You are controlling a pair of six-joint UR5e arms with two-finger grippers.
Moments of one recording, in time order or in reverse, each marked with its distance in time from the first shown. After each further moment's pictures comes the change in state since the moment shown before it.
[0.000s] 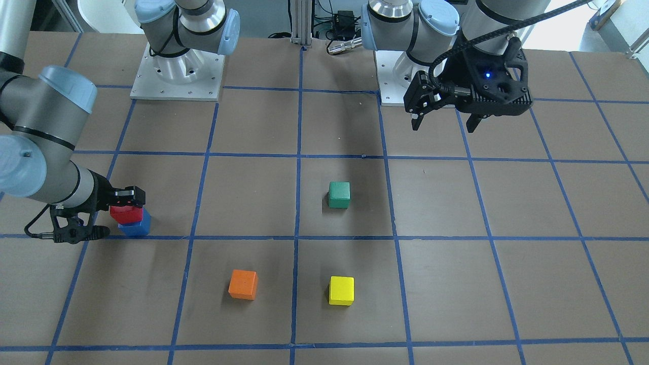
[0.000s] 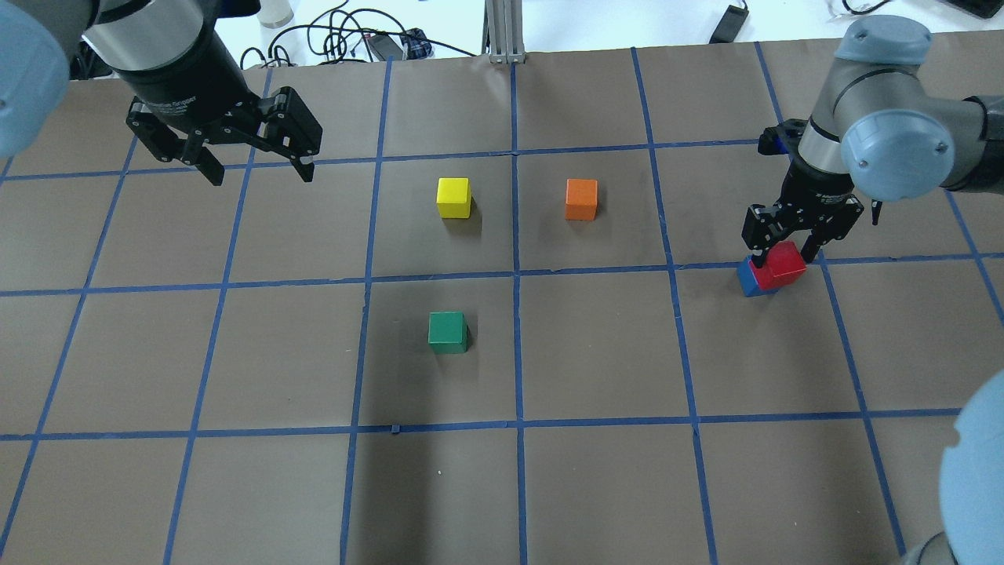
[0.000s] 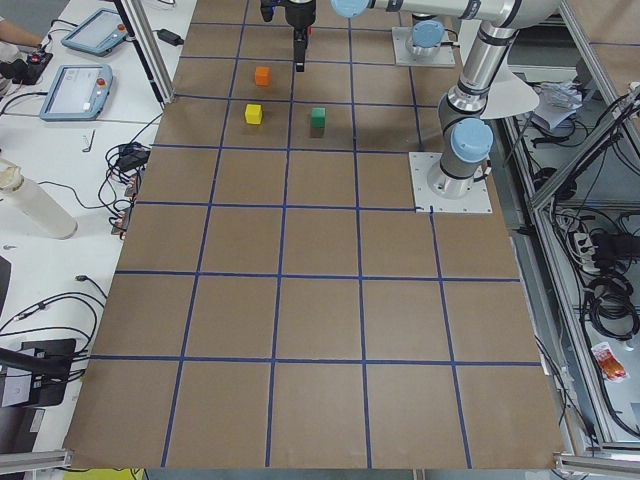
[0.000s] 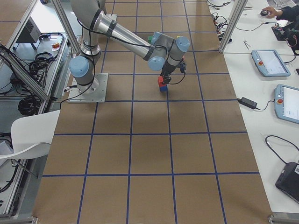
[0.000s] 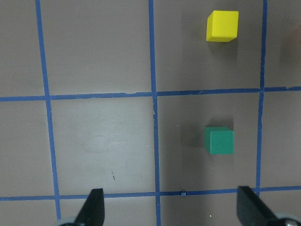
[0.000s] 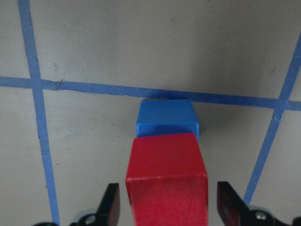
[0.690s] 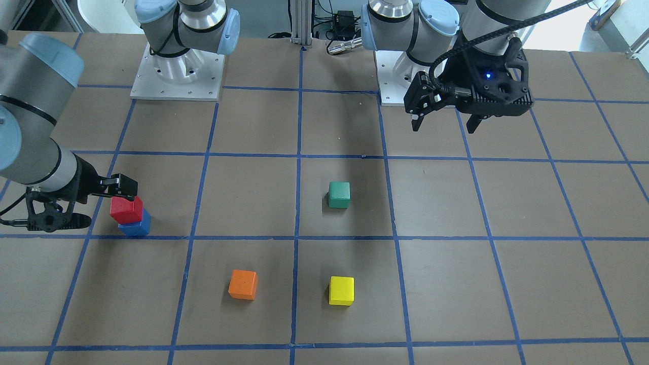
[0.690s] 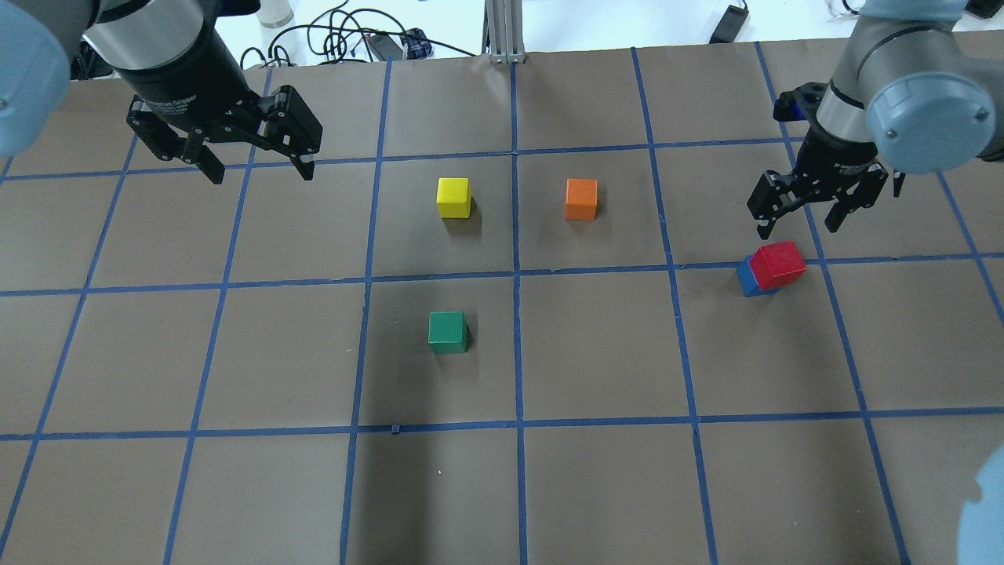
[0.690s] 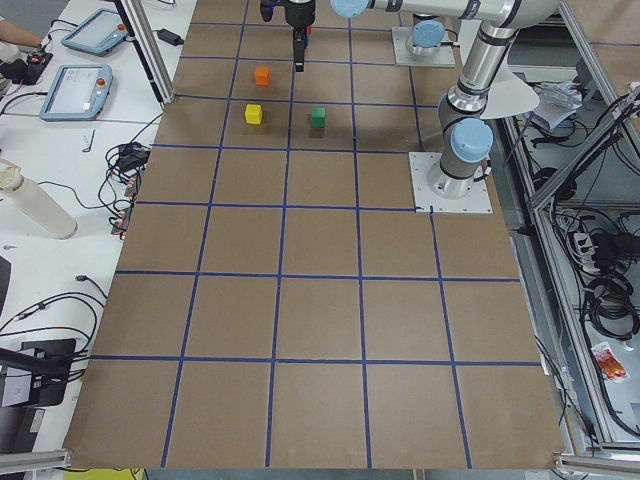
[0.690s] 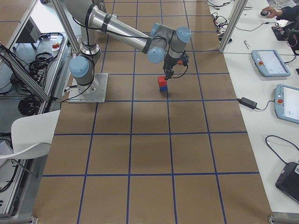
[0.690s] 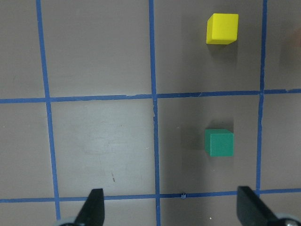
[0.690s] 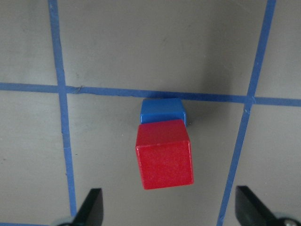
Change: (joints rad) left arm 0.000 -0.001 0.000 0.004 0.000 -0.001; right arm 0.010 -0.083 -0.083 0.103 0.007 0.038
